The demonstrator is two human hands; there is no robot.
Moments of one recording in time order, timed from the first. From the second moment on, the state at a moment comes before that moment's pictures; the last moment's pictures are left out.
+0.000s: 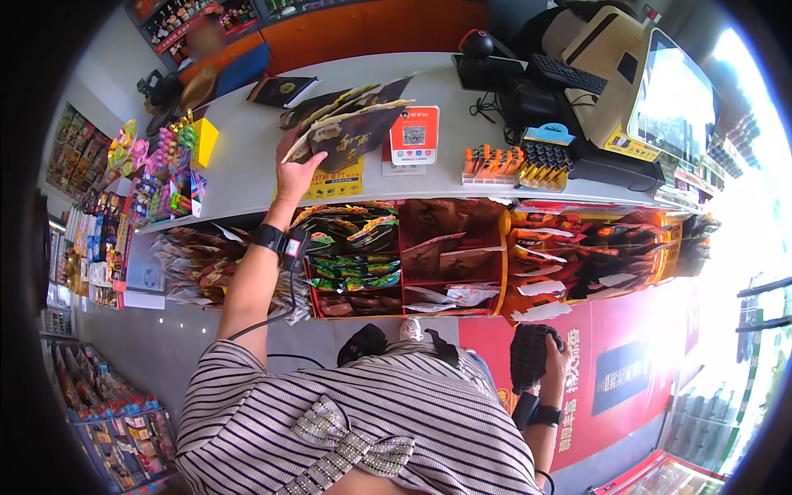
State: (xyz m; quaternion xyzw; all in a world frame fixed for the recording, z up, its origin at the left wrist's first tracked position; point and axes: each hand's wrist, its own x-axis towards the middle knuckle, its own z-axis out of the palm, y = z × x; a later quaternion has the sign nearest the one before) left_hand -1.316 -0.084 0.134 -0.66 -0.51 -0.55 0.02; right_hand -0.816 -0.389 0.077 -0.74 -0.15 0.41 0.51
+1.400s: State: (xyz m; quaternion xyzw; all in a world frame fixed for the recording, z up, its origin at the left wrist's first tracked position) left_hand -1.324 -0.180 0.116 -0.66 -0.54 -0.47 0.22; right_hand -0.845 -0.365 0.091 -0.75 -0.18 0.44 0.46
